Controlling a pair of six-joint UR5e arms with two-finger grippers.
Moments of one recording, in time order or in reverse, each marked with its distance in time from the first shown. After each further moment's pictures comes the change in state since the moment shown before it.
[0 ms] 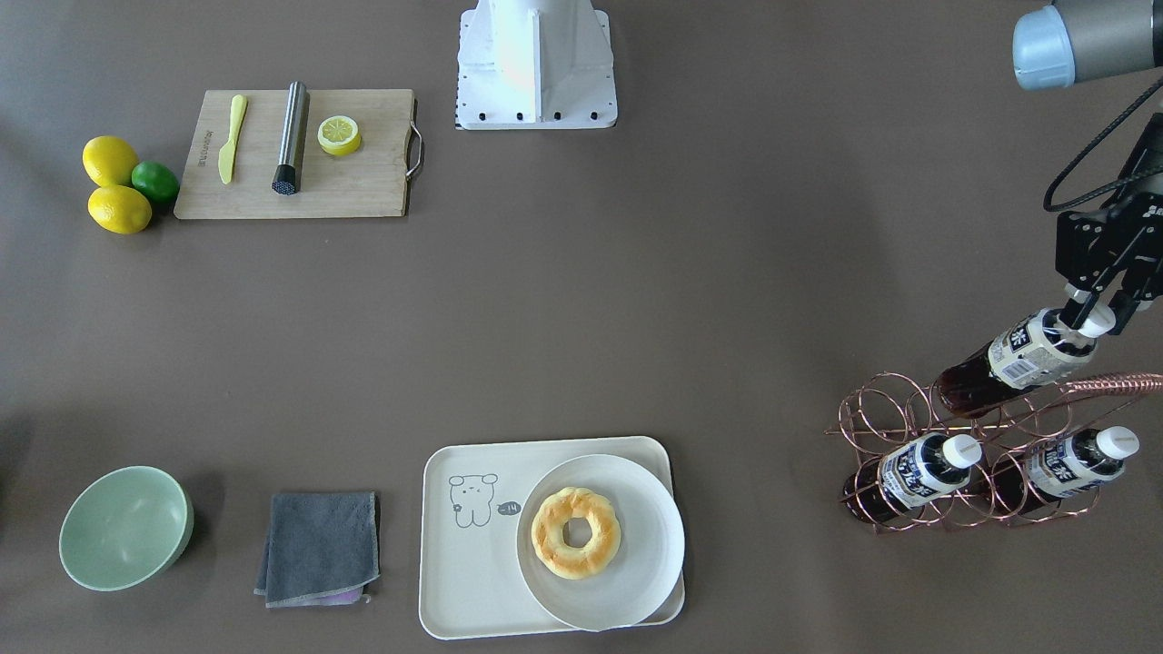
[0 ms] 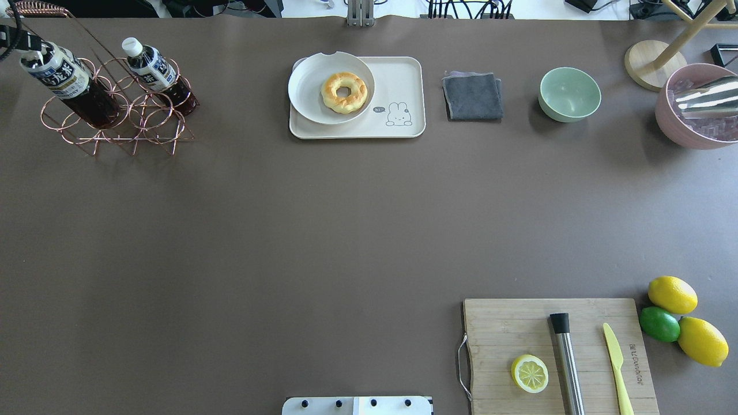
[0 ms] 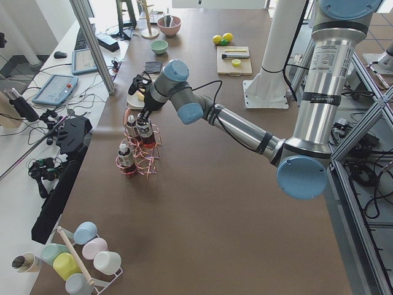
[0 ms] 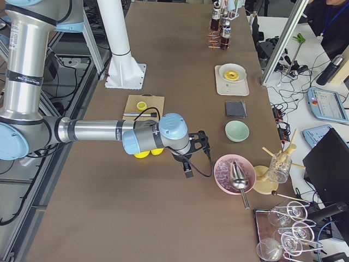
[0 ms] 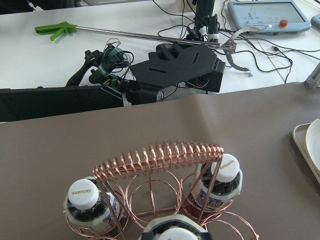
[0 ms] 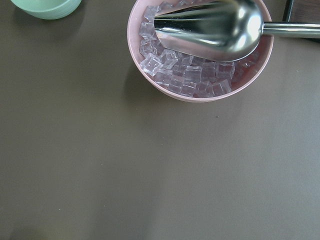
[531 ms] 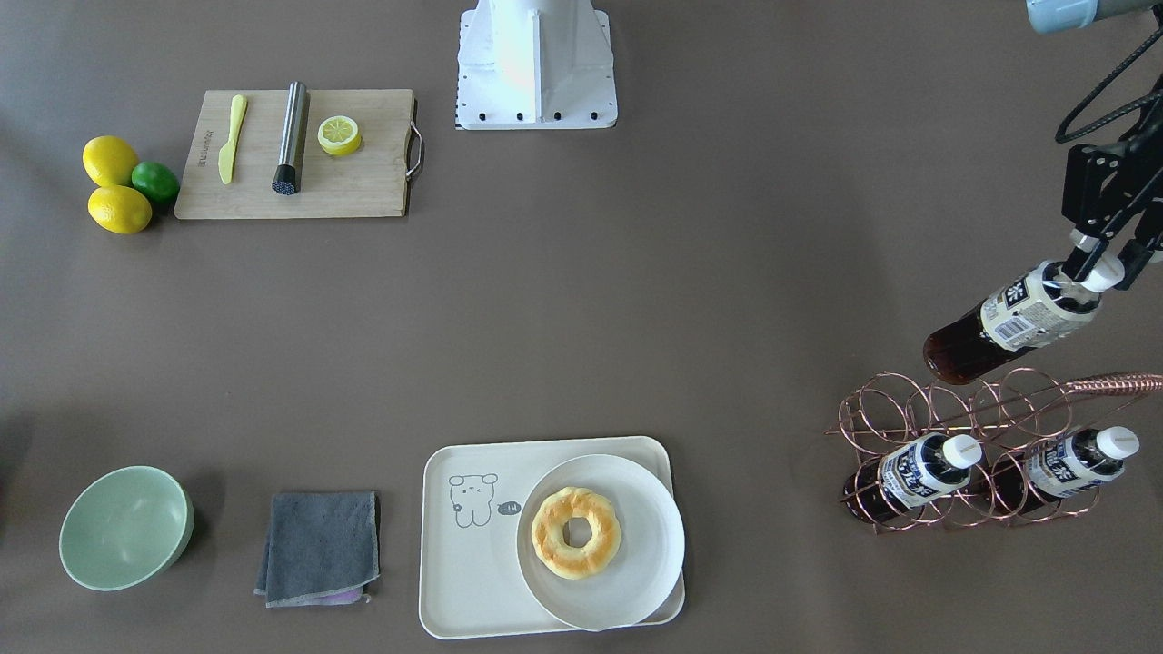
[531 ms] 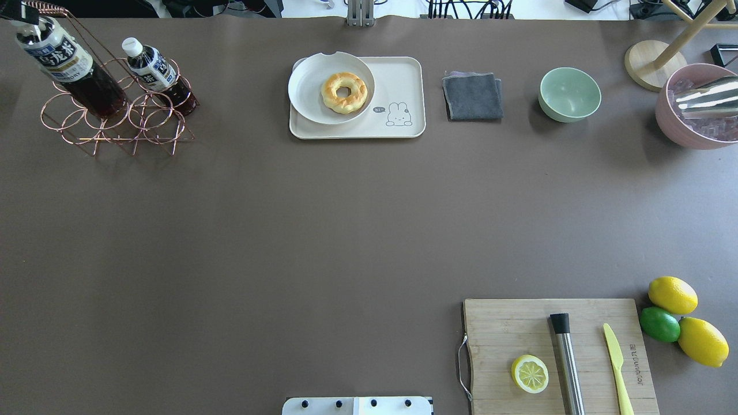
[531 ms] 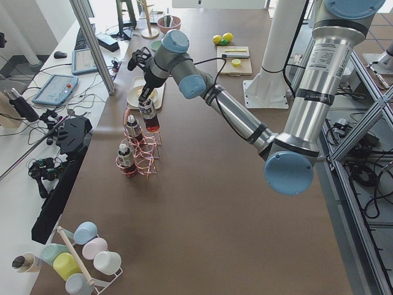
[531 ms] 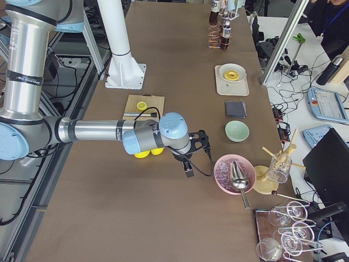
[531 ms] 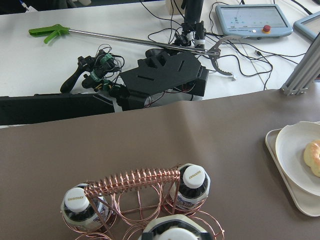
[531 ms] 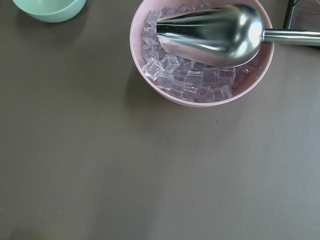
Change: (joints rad) left arm -0.037 -0.102 -0.113 0.229 -0.085 0.048; right arm 0.000 0.001 0.002 0.010 -0.002 -0.002
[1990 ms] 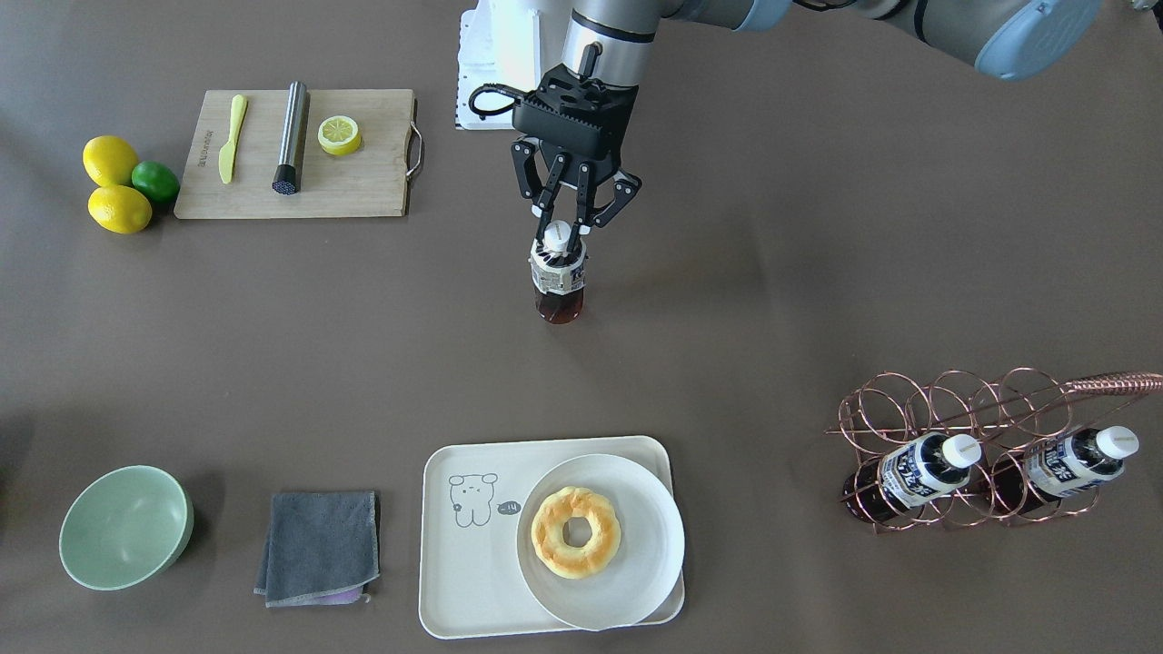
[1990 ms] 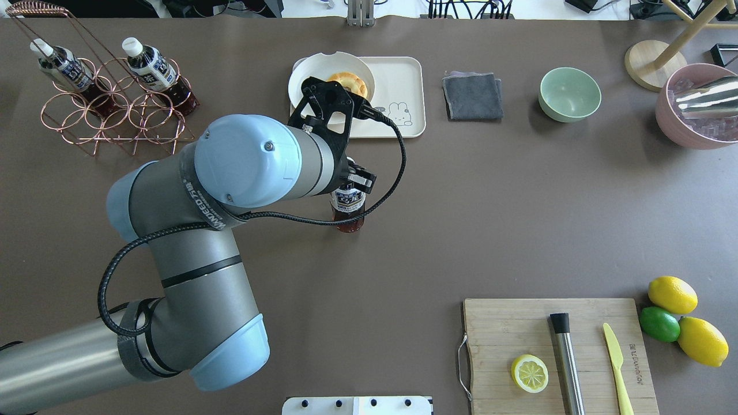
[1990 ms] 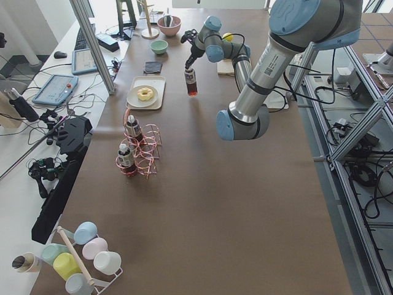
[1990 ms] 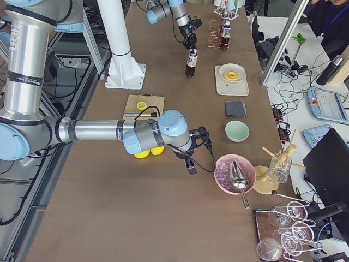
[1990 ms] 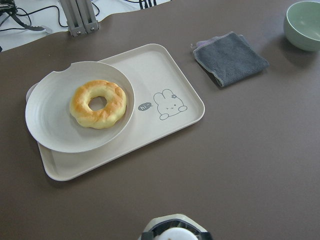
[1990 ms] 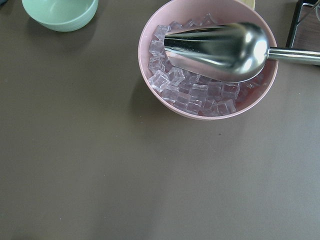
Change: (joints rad) left arm 0.772 -0.485 0.146 0.219 0.541 -0.196; right arm -0.001 0.004 0.005 0.043 -0.002 -0.001
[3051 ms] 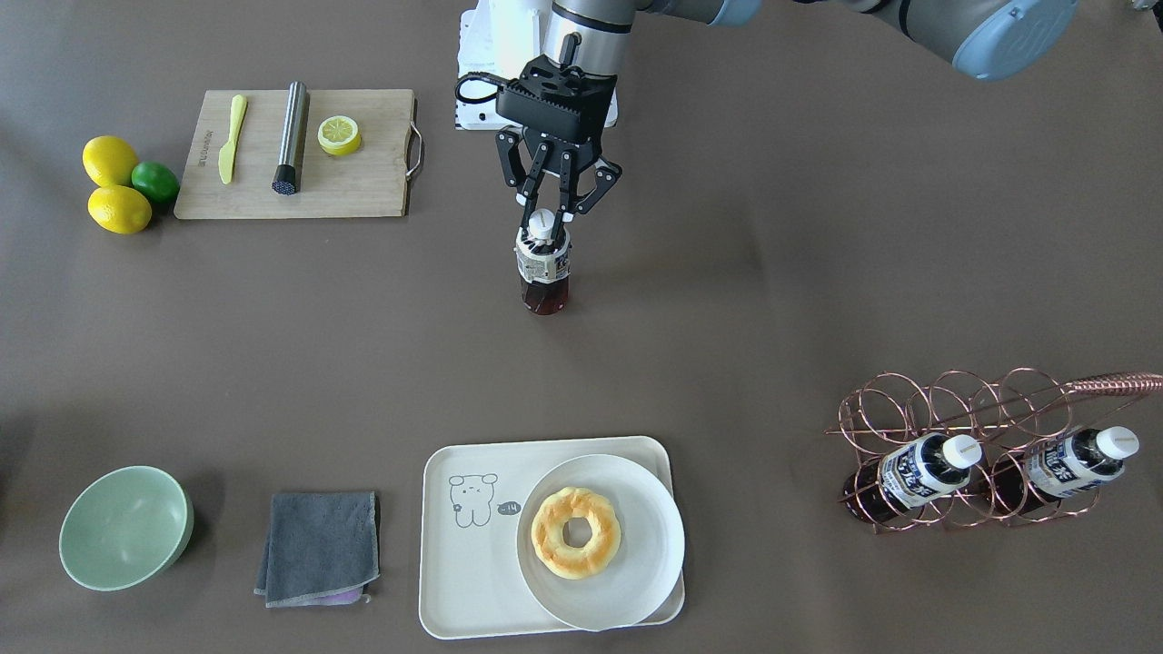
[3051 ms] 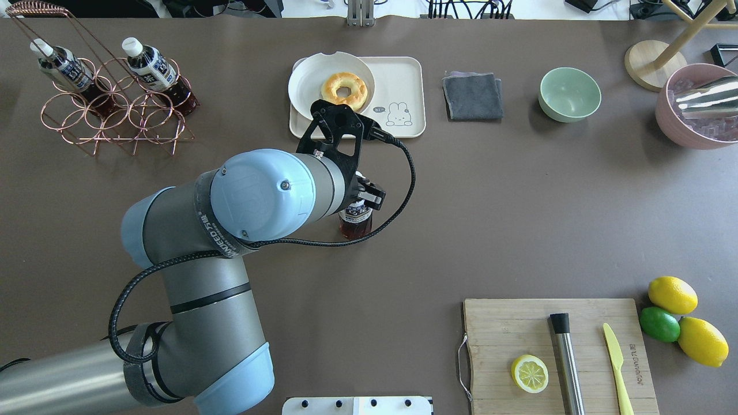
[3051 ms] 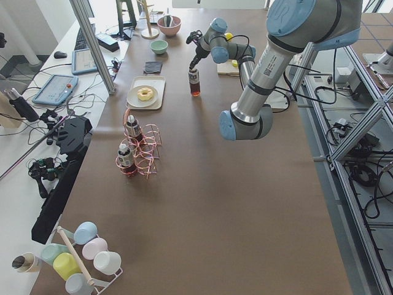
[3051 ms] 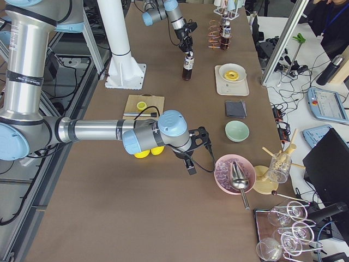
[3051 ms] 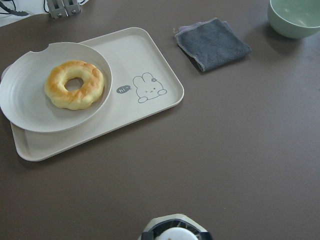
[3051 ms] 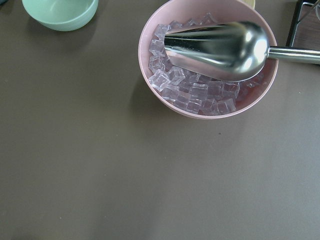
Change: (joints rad) left arm 0.060 0.004 -0.005 -0.009 0.078 -0.039; right arm 0.001 -0.002 0.001 0.000 0.001 0.000
